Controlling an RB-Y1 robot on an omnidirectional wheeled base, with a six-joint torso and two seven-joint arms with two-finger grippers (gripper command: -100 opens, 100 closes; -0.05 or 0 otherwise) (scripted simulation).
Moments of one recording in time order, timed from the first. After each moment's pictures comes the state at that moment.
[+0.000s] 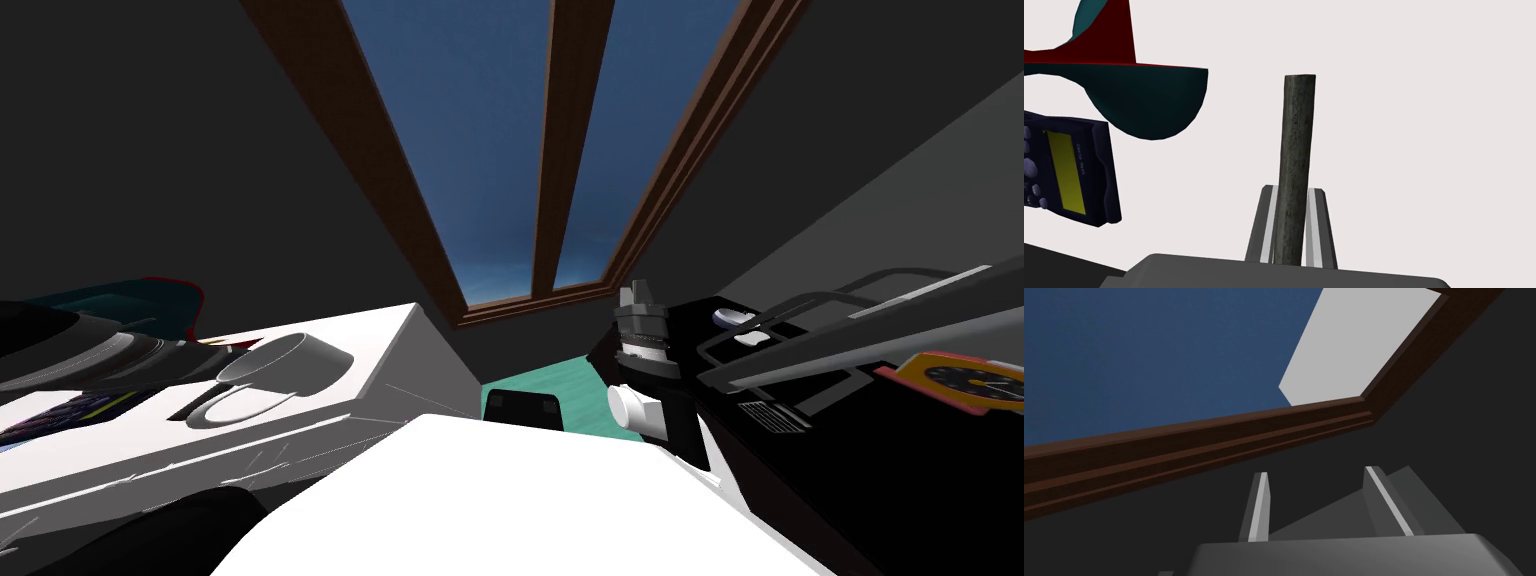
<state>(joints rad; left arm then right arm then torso) 1.30 1.31 1.43 -1.77 -1.54 -1.58 -1.63 0.49 -0.03 0.02 -2.32 0.00 -0.36 0.16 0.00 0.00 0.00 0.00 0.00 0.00</state>
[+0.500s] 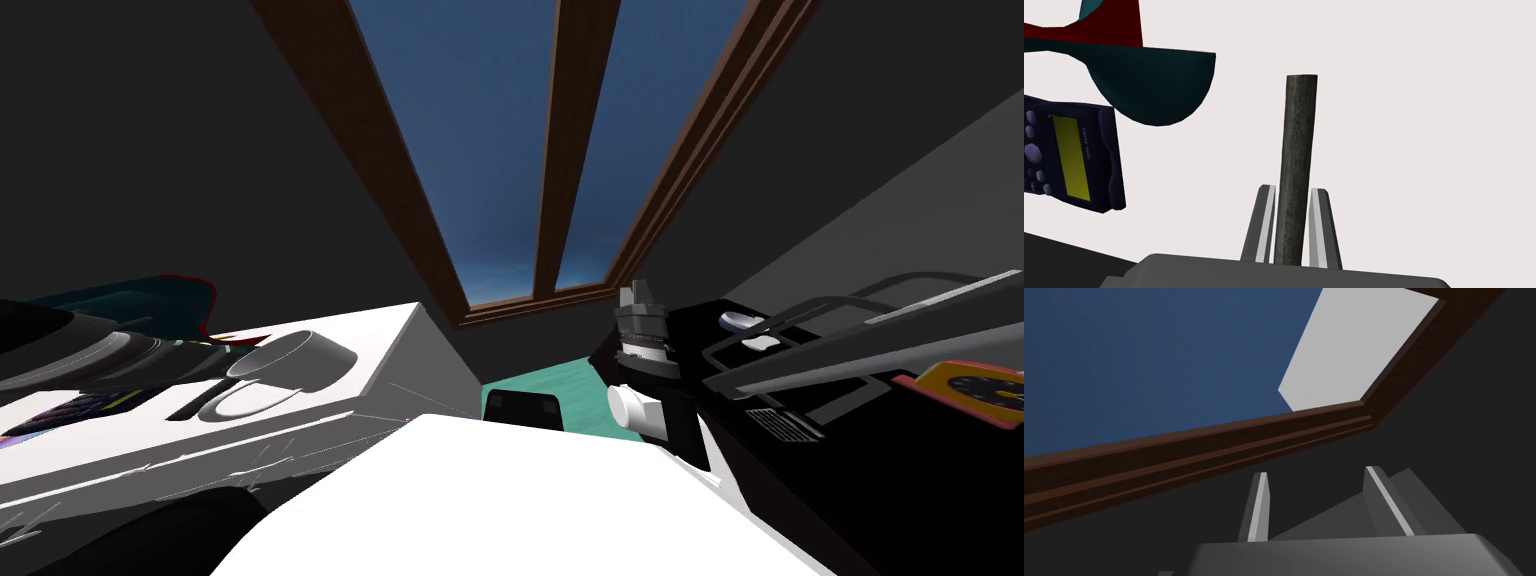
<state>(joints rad) 1.30 1.31 1.44 -1.78 -1.54 -1.59 -1.64 0.49 -0.03 0.02 -2.32 0.00 -0.36 0.16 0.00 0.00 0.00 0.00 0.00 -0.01</state>
